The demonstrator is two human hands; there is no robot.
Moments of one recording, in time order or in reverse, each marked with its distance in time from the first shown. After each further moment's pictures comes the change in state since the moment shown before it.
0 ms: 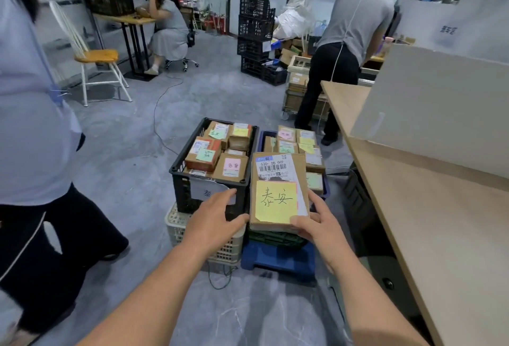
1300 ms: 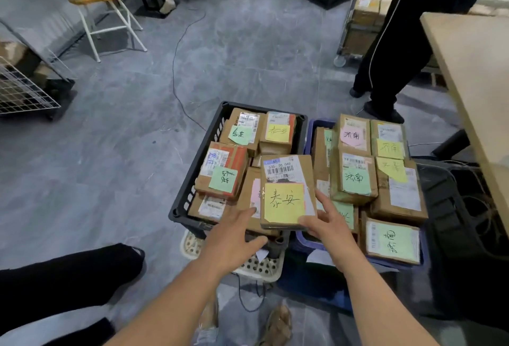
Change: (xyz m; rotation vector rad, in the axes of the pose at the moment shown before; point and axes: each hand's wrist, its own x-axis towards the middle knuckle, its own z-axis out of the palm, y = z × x) left_hand 0.363 -0.113 0.043 0.100 -0.389 -0.208; right_hand 0.424 0.036 0.073 0.027 -0.136 0.327
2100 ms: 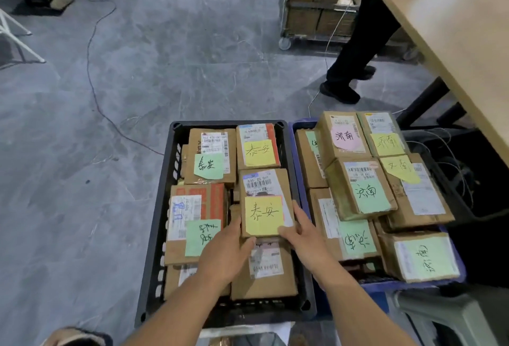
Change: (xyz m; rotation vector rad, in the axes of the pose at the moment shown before) left_hand 0.184 -0.063 -0.015 -0.089 -0.122 0.141; right_hand 0.146 0.022 0.068 -0.040 0.146 0.147
